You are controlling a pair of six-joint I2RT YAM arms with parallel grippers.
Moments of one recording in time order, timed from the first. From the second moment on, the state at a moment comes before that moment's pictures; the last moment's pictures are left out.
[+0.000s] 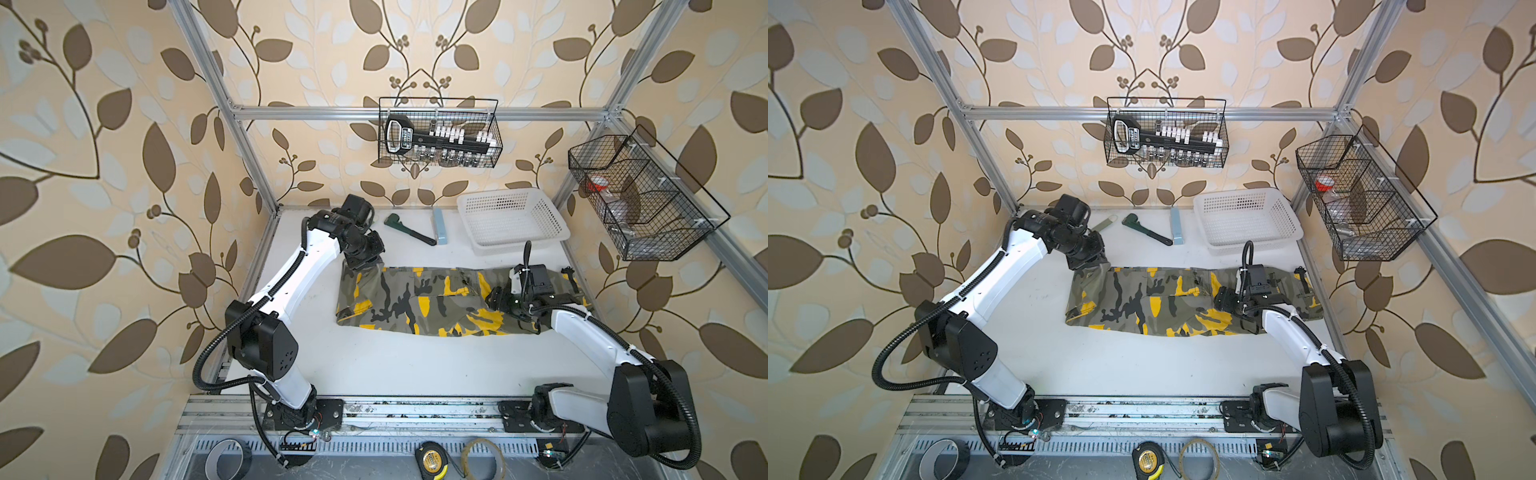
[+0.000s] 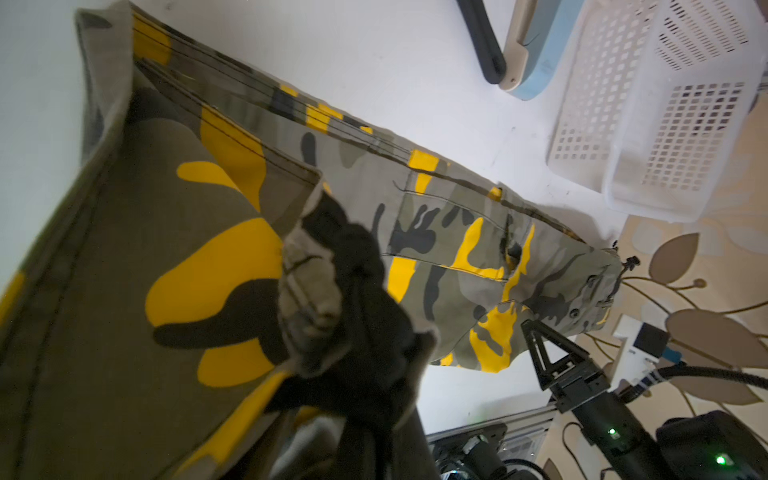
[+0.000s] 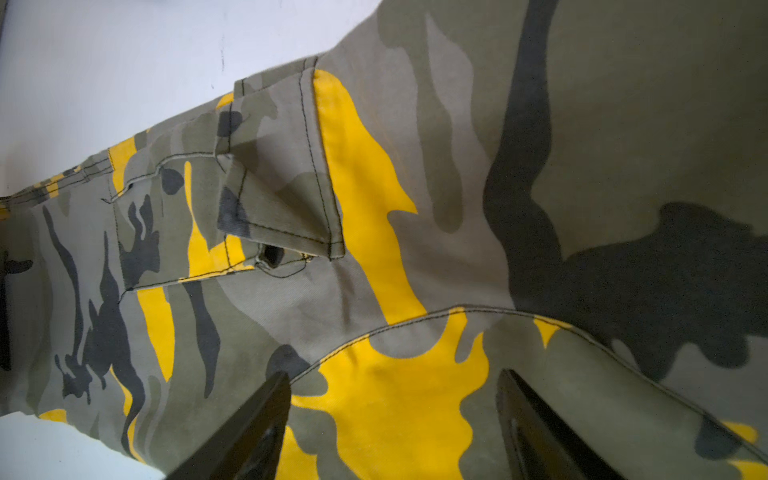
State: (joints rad) left arm -0.43 1.67 1.65 -1.08 0.27 -0.85; right arm 0.08 1.23 0.66 -0.46 -0.13 0.42
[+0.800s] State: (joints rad) left arm -0.78 2.19 2.01 -0.96 0.26 -1.07; right arm 0.04 1.19 0.65 -0.46 -0.15 0.42
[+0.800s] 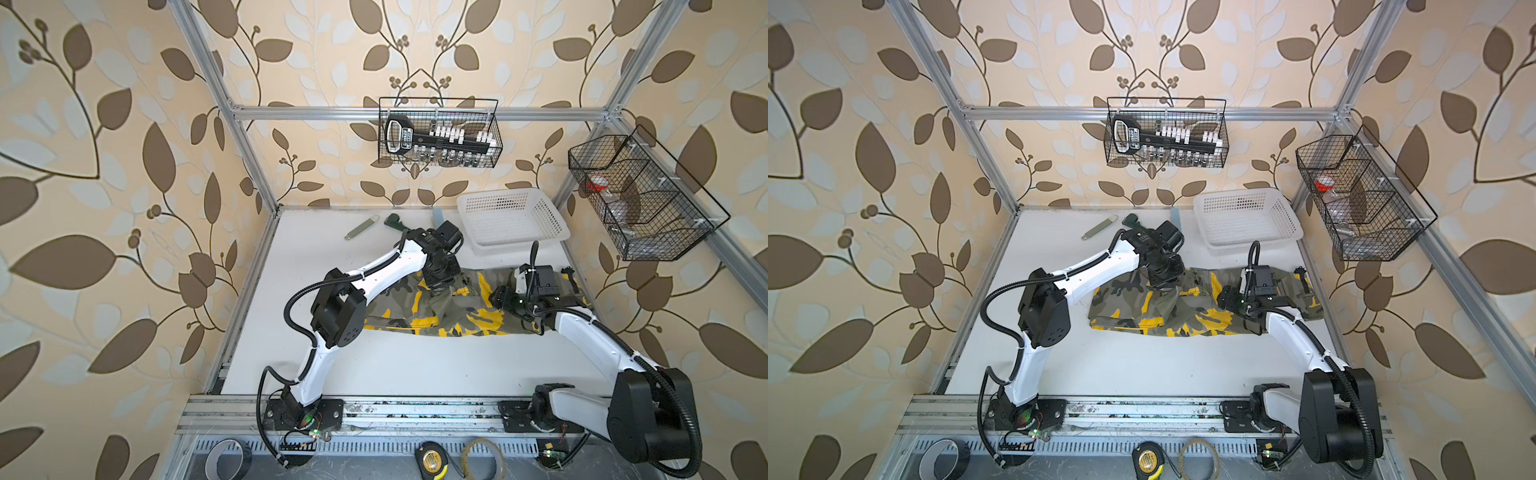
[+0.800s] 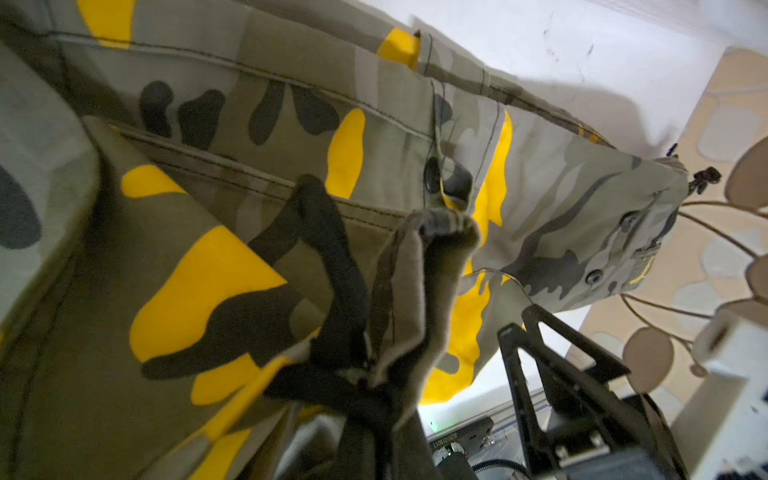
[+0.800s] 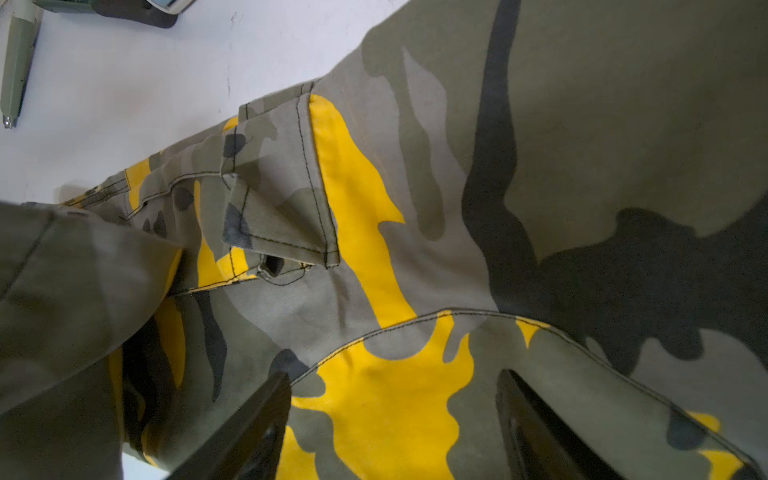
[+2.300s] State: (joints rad) left arm -0.88 2.20 2.27 -1.13 0.17 -0.78; right arm -0.02 1.09 0.68 -0.51 -0.19 0.36
